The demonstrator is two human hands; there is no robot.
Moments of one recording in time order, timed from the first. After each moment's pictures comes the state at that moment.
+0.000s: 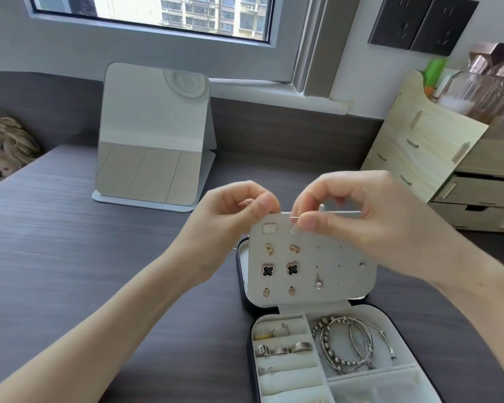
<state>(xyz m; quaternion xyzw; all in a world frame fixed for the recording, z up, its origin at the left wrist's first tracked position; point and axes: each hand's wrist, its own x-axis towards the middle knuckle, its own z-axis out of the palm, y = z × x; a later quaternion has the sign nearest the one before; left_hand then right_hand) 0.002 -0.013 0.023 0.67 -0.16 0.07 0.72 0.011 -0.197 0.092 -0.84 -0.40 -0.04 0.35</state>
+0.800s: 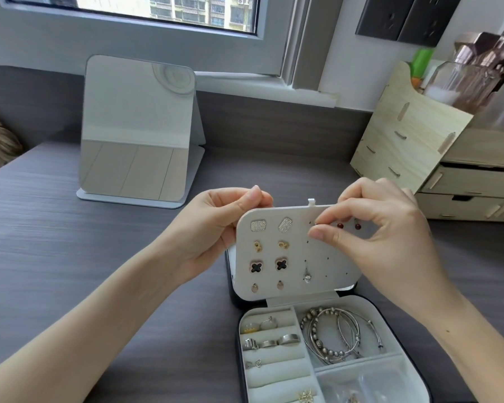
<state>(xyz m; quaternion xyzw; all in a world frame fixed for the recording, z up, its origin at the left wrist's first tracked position) -0.002 -0.019 0.031 0.59 -0.06 -0.07 0.80 0.008 -0.225 0.046 -0.88 -0.28 -0.28 0.27</state>
